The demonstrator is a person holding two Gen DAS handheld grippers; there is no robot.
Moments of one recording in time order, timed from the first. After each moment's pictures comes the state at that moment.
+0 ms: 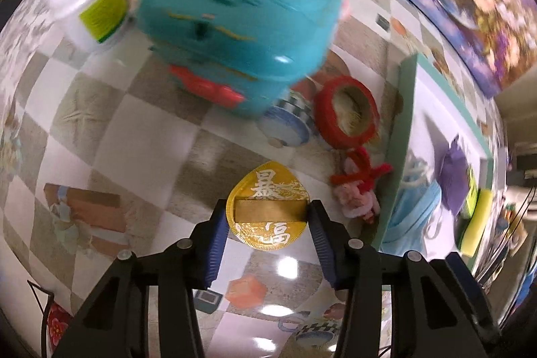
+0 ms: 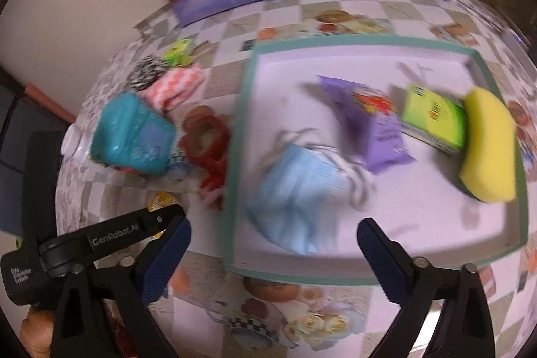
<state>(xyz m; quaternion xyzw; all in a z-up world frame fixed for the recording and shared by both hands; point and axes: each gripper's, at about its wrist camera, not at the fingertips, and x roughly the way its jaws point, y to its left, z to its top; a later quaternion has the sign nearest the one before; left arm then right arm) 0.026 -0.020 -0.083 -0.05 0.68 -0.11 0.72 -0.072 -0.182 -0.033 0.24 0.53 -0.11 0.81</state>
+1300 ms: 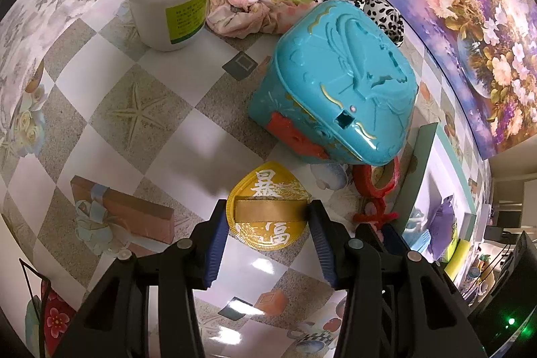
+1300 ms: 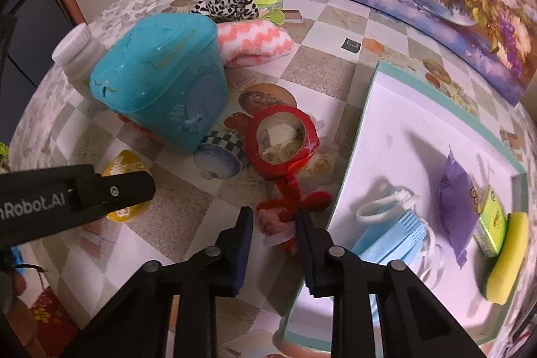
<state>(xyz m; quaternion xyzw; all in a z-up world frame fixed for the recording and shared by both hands) 0.044 0.052 -0.076 -0.14 0.67 -0.06 0.73 0.001 -0.102 -0.065 0.03 0.58 -0.06 0.81</state>
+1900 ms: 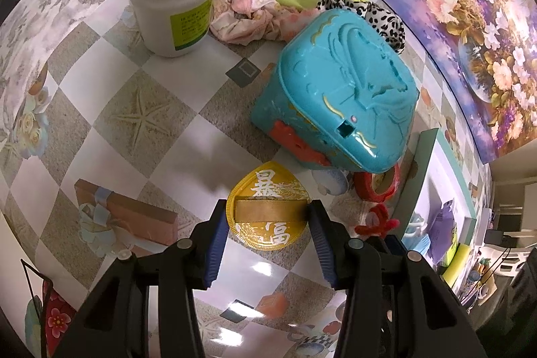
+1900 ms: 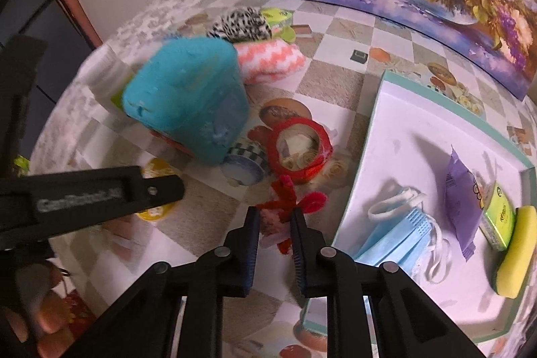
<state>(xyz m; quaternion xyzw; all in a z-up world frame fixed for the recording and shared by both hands) 0.046 0.045 -0.078 -0.14 0.66 -0.06 0.73 -0.008 -0.101 -0.043 0.08 0.55 -0.03 0.83</state>
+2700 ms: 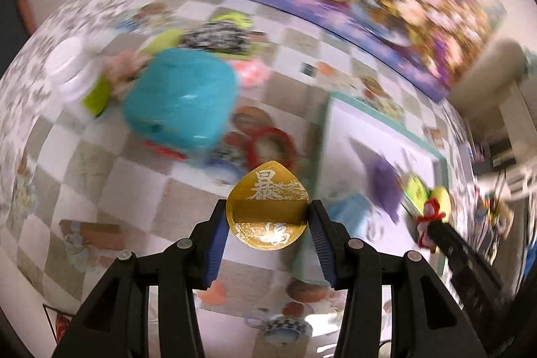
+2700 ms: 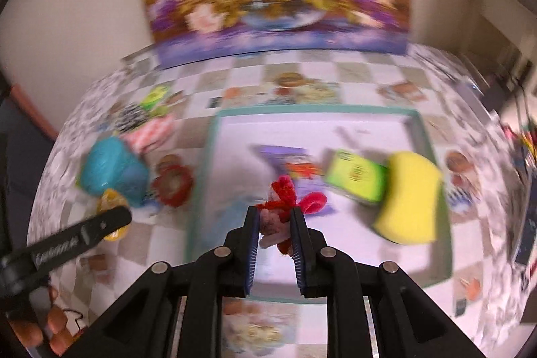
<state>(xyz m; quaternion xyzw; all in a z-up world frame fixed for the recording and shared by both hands) -0.003 -0.042 -0.013 -0.02 0.59 -0.20 0.78 -0.099 -0.222 0.022 0.18 0.48 -0.20 0.83</state>
